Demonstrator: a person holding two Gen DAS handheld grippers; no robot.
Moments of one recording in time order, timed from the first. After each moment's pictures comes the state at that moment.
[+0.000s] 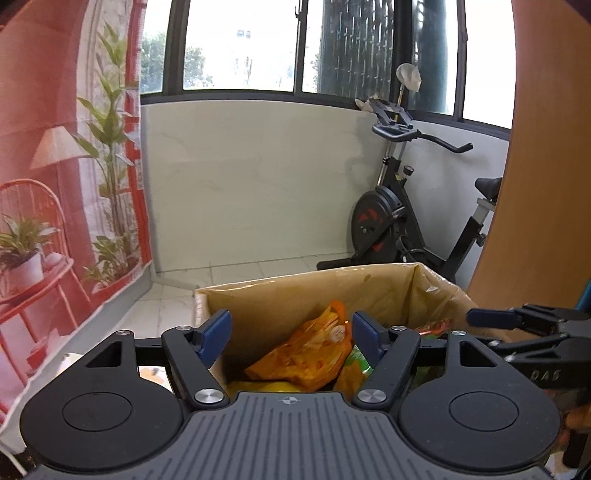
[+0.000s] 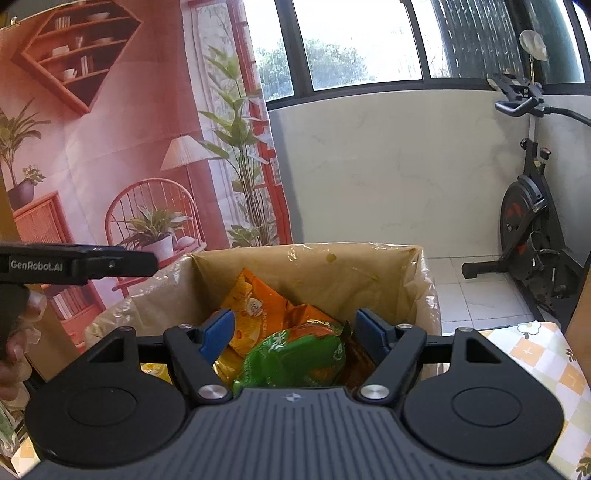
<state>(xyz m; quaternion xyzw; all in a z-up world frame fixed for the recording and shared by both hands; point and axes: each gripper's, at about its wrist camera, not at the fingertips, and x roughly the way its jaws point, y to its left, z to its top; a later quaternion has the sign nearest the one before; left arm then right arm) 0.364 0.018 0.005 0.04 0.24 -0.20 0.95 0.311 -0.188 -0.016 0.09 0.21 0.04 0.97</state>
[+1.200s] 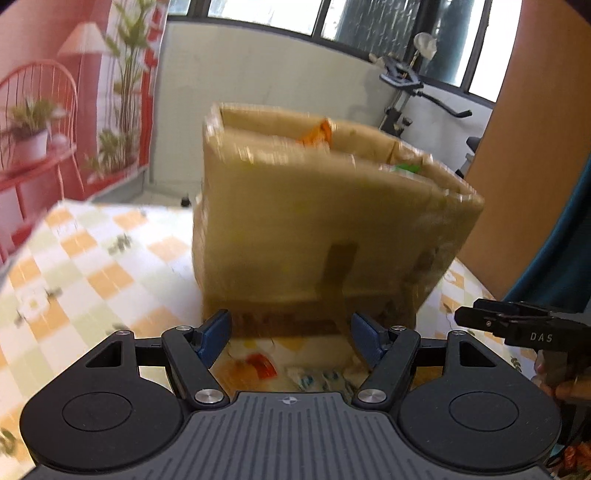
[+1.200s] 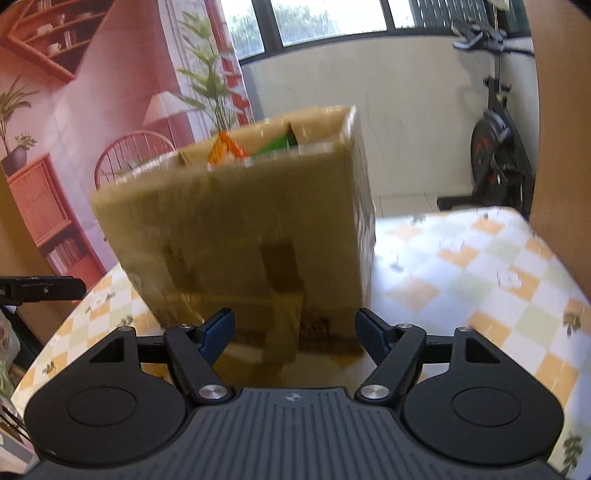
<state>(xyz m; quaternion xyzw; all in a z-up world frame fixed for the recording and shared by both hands) 0.265 0.047 -0.105 -0.04 0.35 -0.21 0.91 0.188 -0.194 -0.105 0.12 0.29 0.01 0.95</state>
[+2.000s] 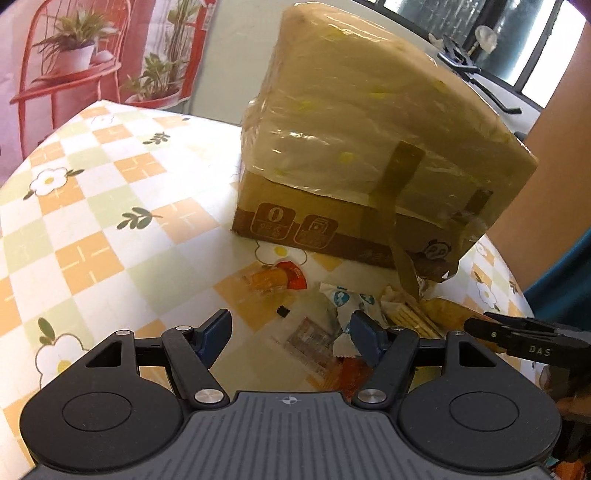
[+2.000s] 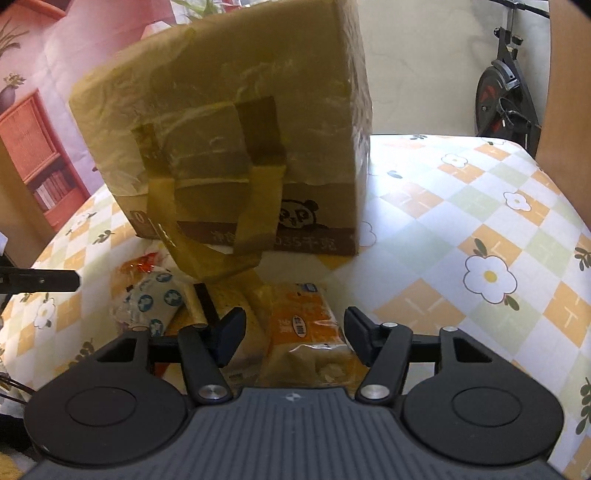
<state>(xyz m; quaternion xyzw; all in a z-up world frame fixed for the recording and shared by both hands) 0.242 0.074 -0.162 -0.10 0.42 -0.15 0.89 0.183 -0.190 -0.165 0.10 0.38 0.01 0.92</state>
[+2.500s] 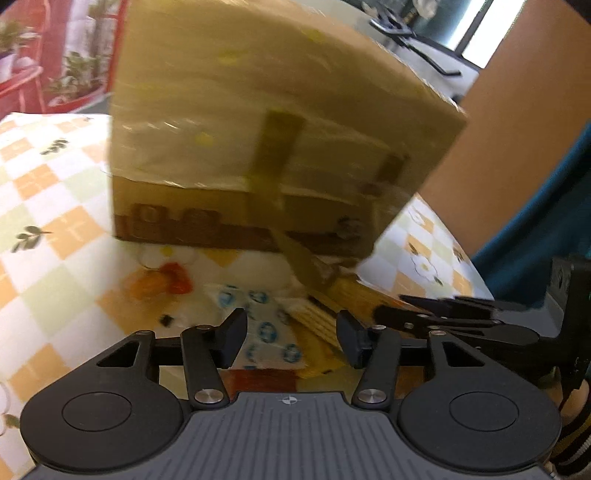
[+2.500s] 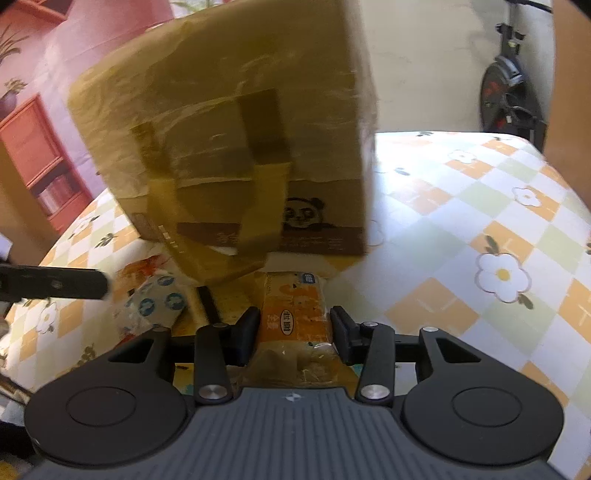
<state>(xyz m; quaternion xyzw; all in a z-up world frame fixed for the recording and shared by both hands) 0.254 0.001 -0.163 -0.07 0.43 -0.26 0.86 0.190 -0.187 -0.170 0.11 0.38 0.03 0.92</state>
